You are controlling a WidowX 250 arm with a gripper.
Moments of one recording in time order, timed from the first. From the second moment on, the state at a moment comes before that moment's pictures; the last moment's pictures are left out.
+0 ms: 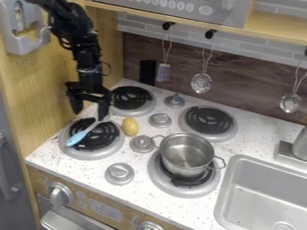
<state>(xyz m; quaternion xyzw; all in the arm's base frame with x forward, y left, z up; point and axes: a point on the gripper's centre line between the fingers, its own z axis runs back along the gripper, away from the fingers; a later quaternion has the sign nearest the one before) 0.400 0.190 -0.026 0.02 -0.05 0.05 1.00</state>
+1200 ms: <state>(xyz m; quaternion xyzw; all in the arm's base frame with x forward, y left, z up) 0.342 0.197 -0.044 0.05 -0.08 0.01 1.00</state>
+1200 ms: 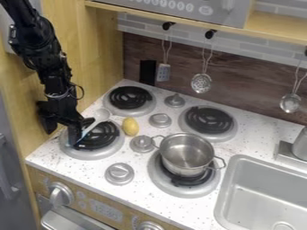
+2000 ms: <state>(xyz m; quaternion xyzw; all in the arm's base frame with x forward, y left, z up) 0.338 0.191 -0.057 0.08 -0.07 0.01 0.99</state>
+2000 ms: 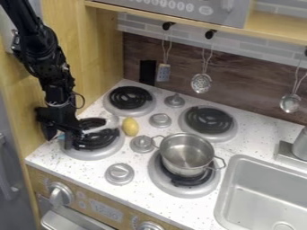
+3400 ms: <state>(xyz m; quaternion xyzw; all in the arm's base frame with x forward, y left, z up) 0.346 0.167 0.003 -0.03 -0.03 0.01 1.00</state>
